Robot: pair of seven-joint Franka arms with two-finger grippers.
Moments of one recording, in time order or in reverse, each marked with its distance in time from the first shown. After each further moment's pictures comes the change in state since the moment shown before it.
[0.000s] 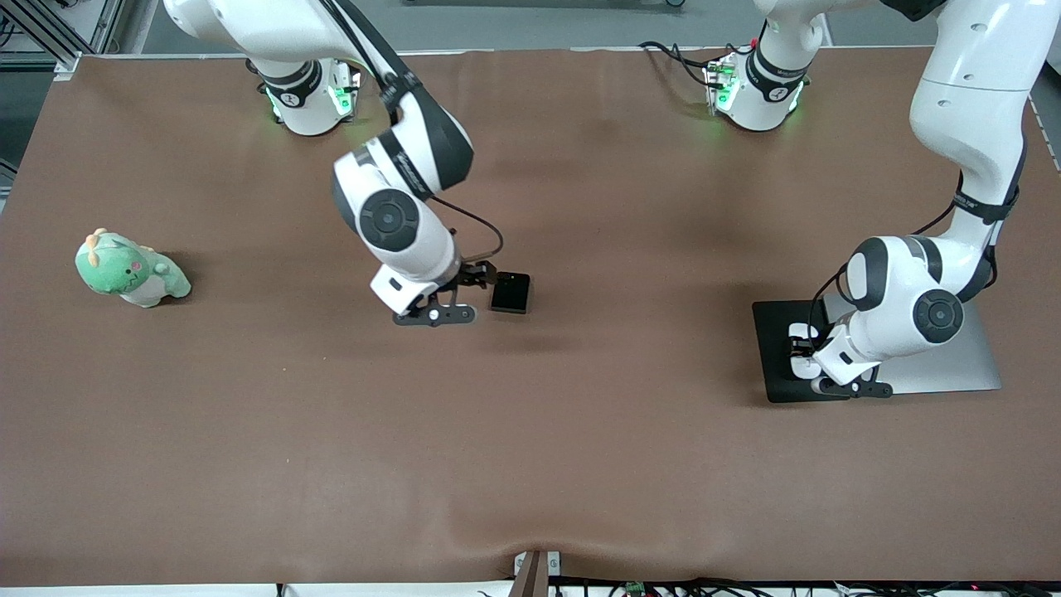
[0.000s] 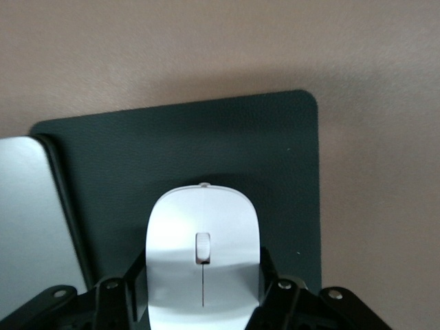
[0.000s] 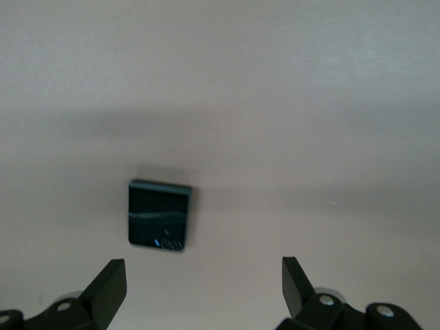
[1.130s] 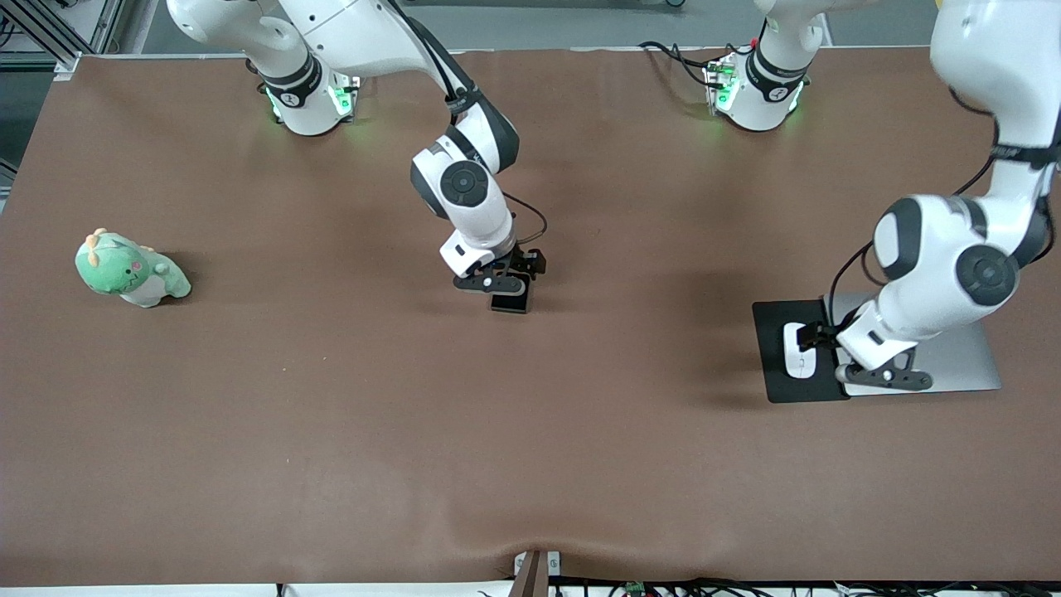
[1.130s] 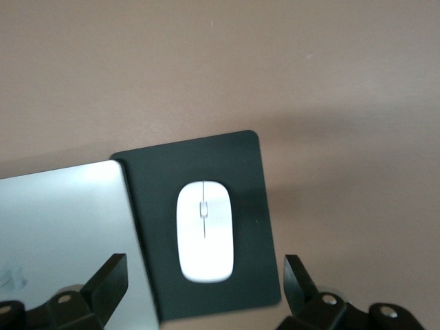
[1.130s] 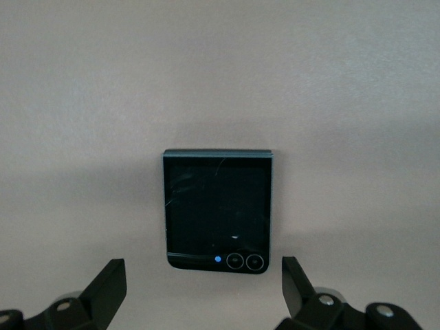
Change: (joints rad) left arm -0.016 -0.274 -0.026 -0.006 0.007 -0.151 0.000; right arm 0.195 0.063 -0.007 -0.244 -0.021 0.464 0.232
